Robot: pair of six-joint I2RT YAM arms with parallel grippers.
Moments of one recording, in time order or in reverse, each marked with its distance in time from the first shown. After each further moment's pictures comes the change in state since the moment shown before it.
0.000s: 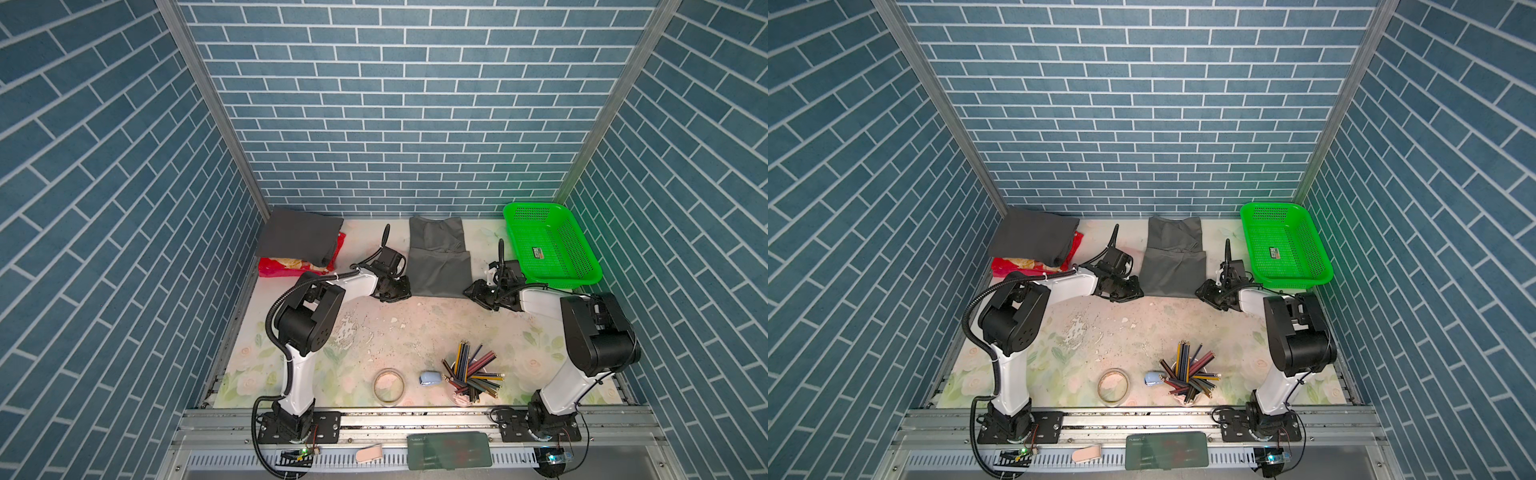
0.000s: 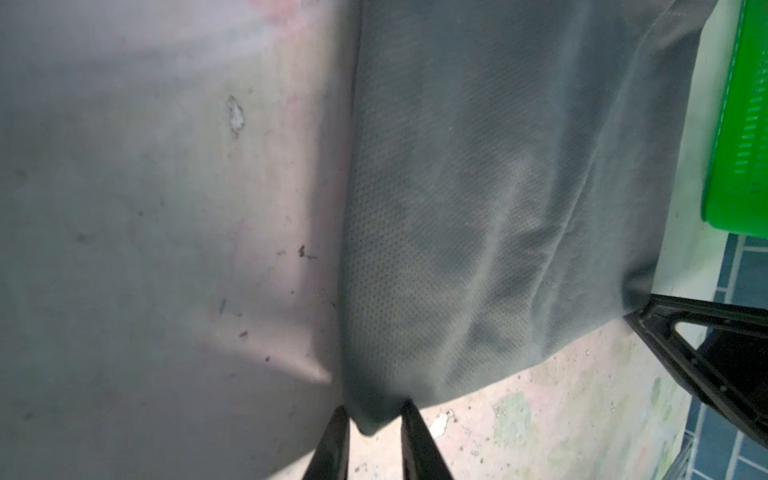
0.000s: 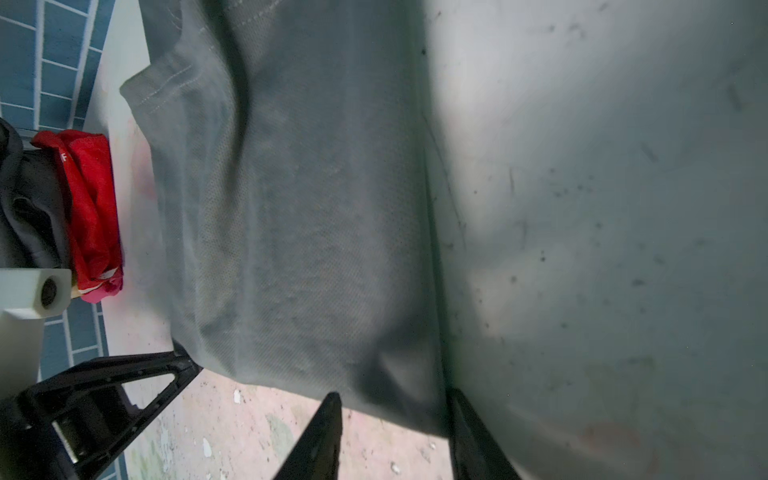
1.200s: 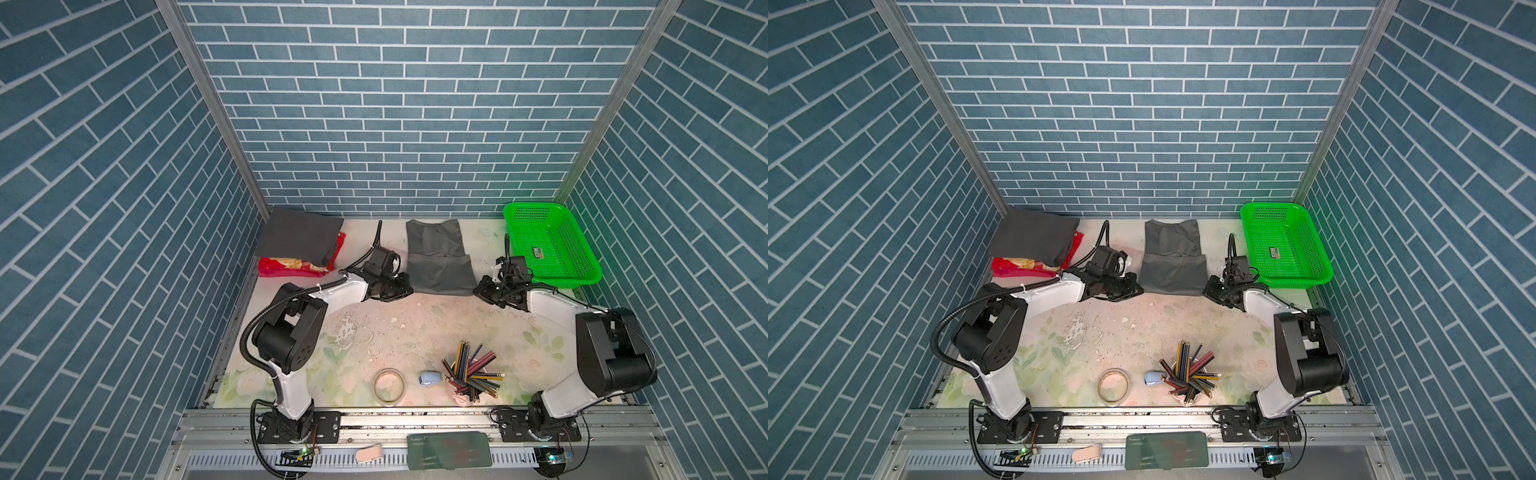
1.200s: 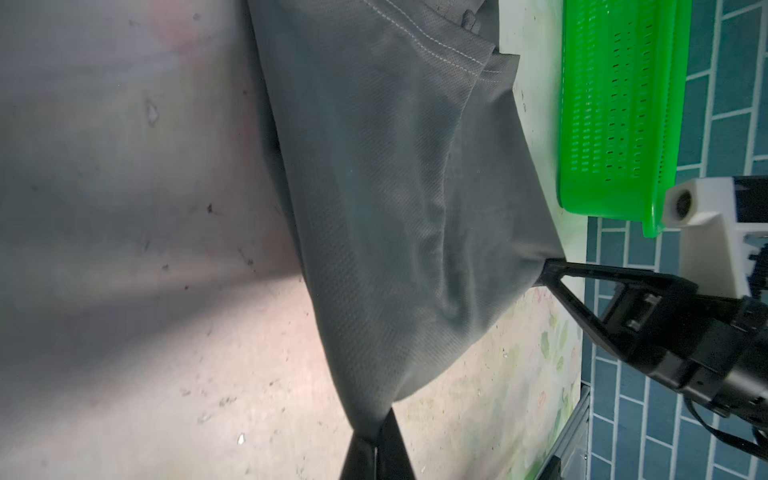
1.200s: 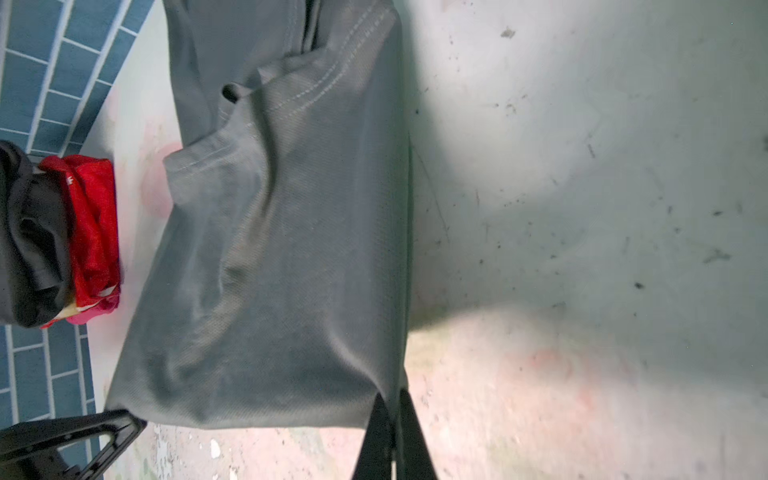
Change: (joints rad) left arm 0.001 -0.204 -0.156 0.113 0.110 -0.061; right arm 0.015 -0.174 -0.003 -0.135 0.097 -0.008
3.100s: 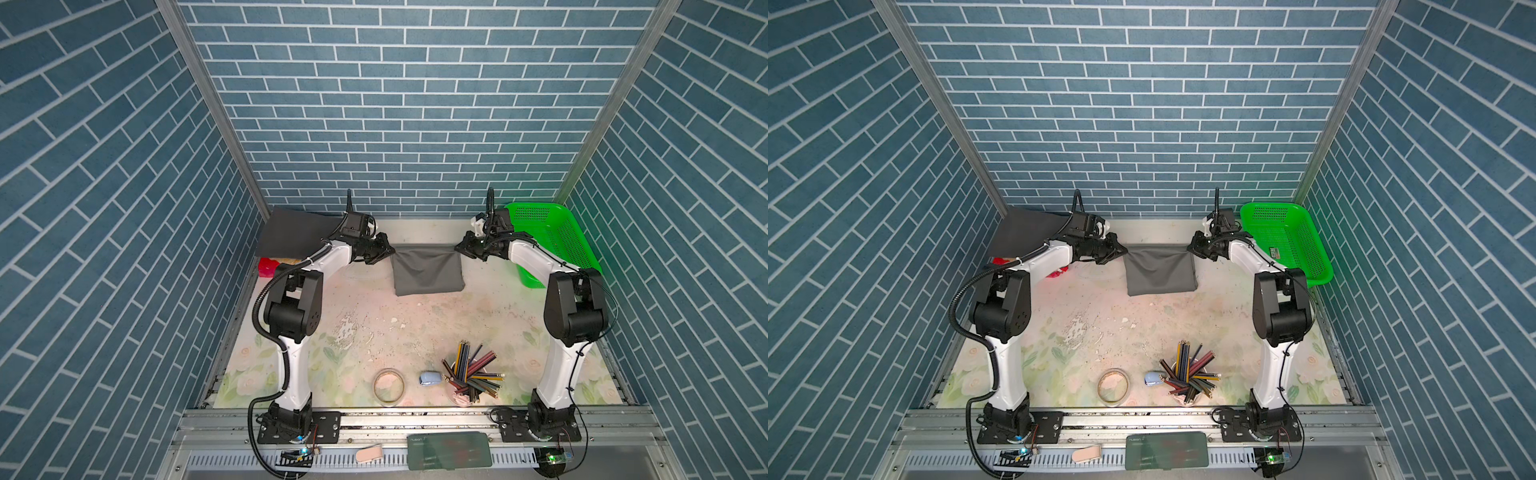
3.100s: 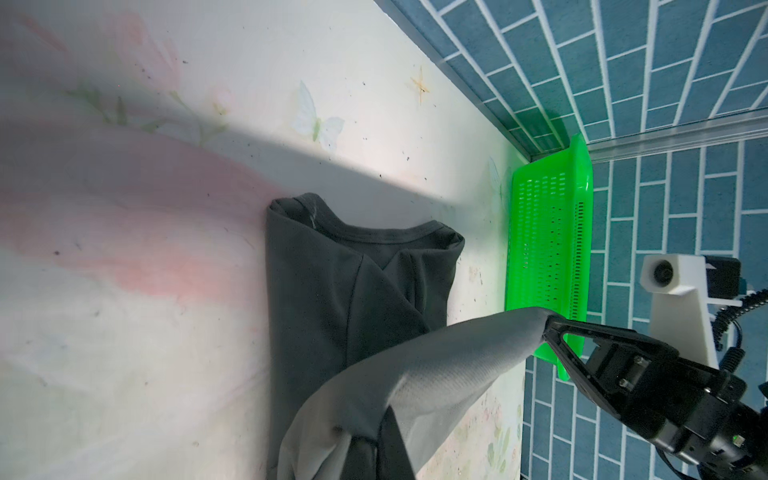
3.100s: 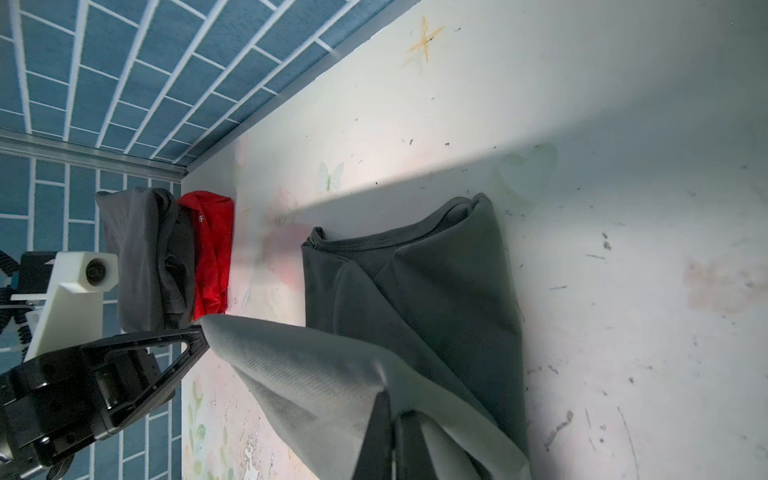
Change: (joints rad) left arm 0.252 0.276 0.464 -0.103 0.117 -0.018; right arm 0.001 0.445 0.722 -0.223 -0.169 -0.072
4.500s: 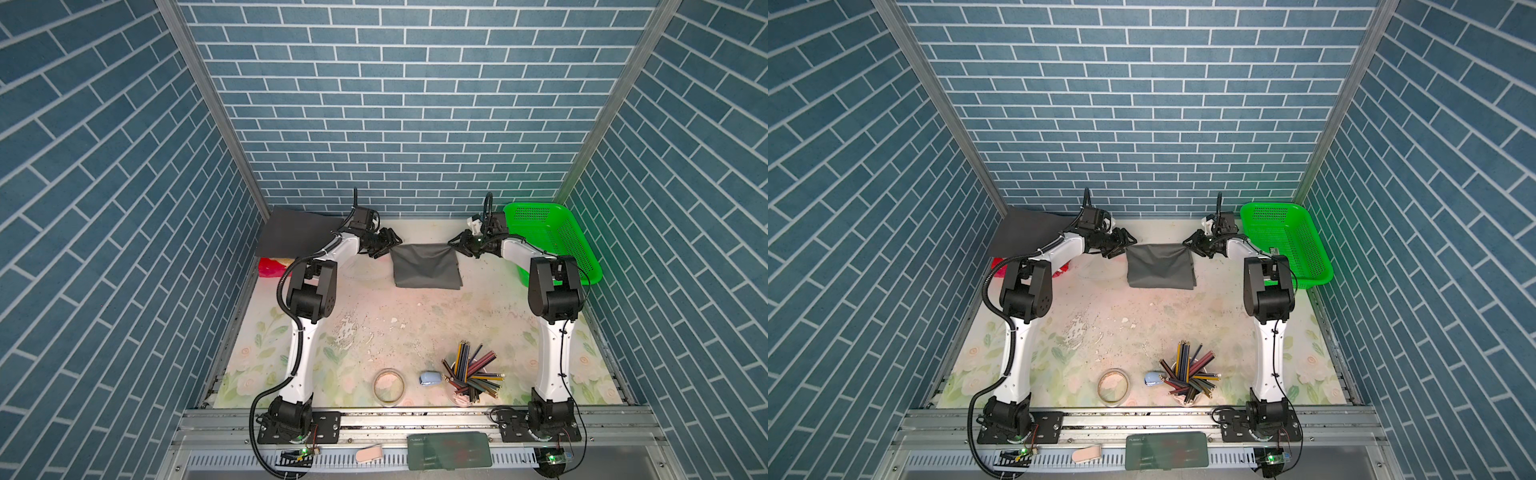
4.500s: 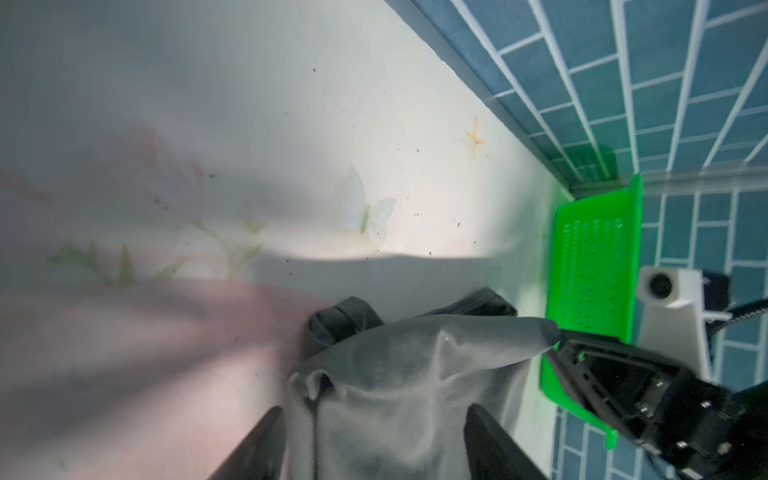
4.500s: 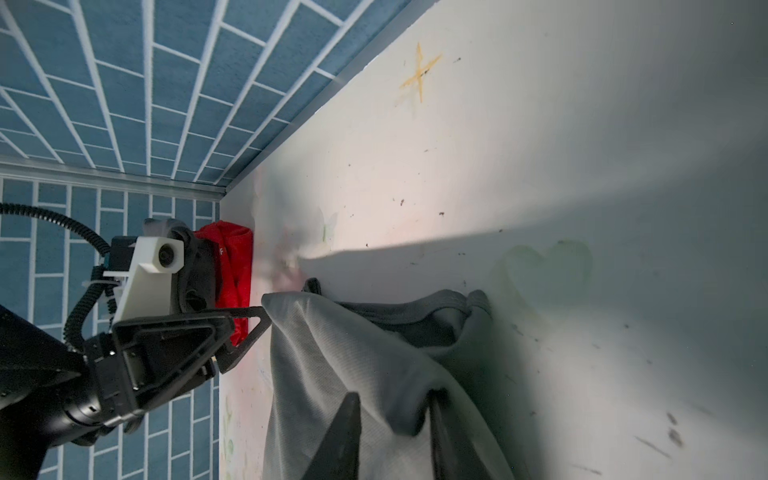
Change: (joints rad) left arm 0.017 0.293 0.355 -0.115 -0.022 0.028; right arm -0.053 0.272 0.155 0.178 -0.185 0.057
